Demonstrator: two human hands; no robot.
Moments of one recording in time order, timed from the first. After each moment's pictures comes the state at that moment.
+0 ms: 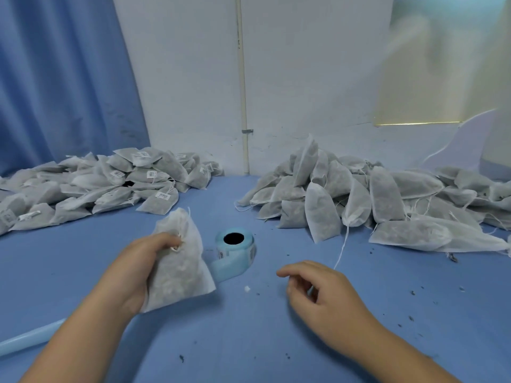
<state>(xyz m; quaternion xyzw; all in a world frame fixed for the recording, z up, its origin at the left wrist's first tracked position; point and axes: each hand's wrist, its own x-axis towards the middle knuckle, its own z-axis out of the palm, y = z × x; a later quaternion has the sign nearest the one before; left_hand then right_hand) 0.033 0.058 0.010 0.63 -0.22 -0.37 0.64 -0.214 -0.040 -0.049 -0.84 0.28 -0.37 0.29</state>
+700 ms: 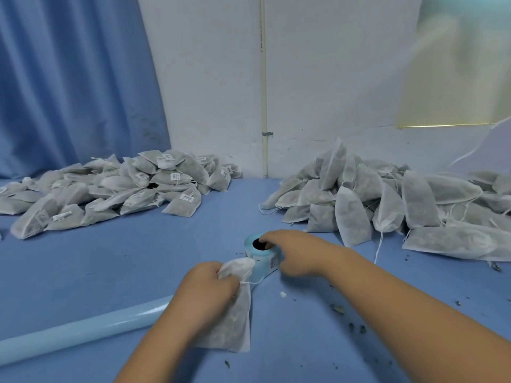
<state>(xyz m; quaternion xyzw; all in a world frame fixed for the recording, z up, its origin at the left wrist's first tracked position) 0.029 0.059 -0.021 0.80 -0.43 -0.18 0.38 -0.104 -0.096 -0.002 -0.95 0.29 -0.04 0.13</state>
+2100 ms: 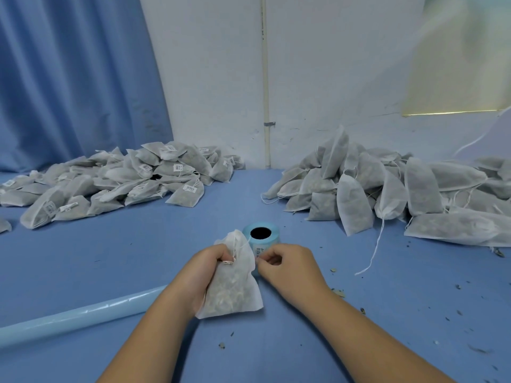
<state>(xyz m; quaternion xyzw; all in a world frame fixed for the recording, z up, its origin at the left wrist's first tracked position) 0.049 0.039 -0.040 0.61 -0.24 -0.50 0.56 -0.098 -0.043 -0.058 -0.80 0.39 -0.34 0.32</state>
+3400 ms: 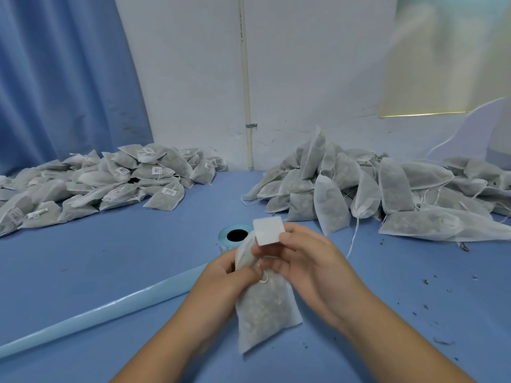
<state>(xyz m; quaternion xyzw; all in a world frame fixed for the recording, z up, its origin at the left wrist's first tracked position) -0.029 0.051 -0.033 0.54 -0.44 -0.42 0.58 -0.168 -0.017 -0.005 -0.50 0.11 -0.39 0.77</state>
